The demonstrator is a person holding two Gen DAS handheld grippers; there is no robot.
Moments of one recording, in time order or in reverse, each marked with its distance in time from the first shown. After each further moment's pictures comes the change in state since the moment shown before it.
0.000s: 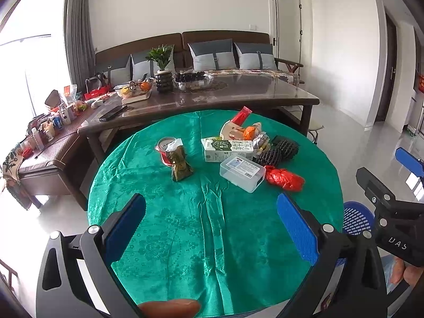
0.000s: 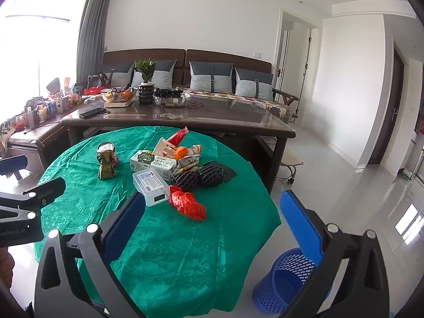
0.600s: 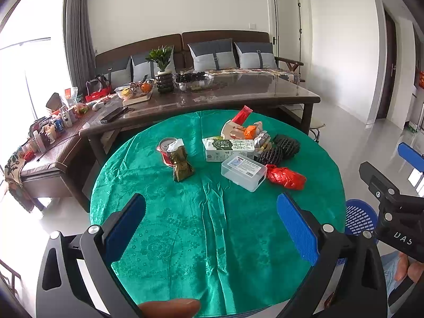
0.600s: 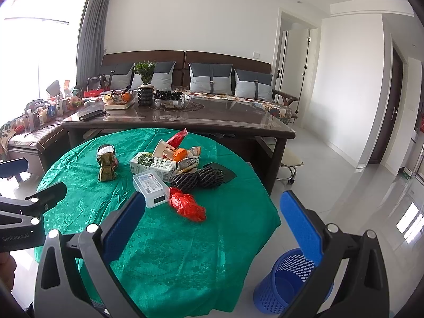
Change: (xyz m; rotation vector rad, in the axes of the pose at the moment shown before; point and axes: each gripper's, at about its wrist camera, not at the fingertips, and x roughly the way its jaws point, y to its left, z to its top) left arm -0.002 0.000 -0.002 0.014 -0.002 0.011; right arm -0.002 -0.001 0.000 0.004 -0.007 -0.001
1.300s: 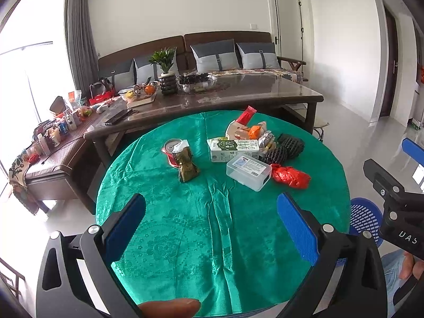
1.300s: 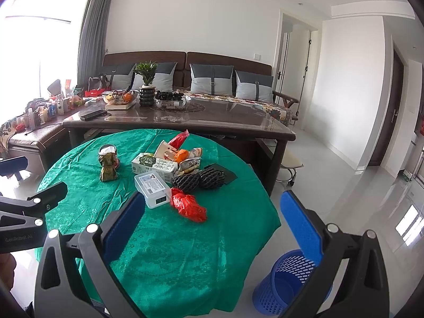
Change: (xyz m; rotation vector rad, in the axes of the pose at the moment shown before) left arm -0.003 0.002 0.000 0.017 -0.007 0.027; right arm -0.003 0.002 0.003 -0.006 -0.004 0.000
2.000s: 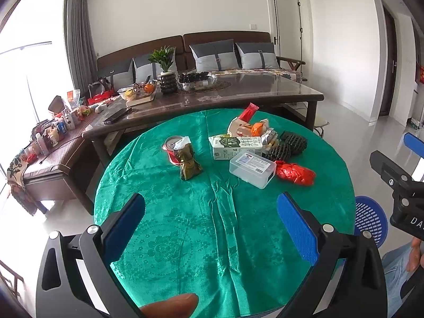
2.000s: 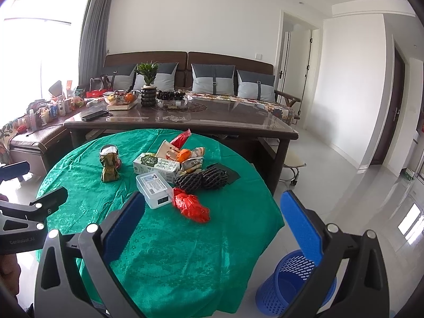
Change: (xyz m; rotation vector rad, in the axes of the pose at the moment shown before) left arm 0.012 0.007 -0.010 0.007 -0.002 -0.004; right arm 0.003 0.003 -0.001 0.005 0.000 0.013
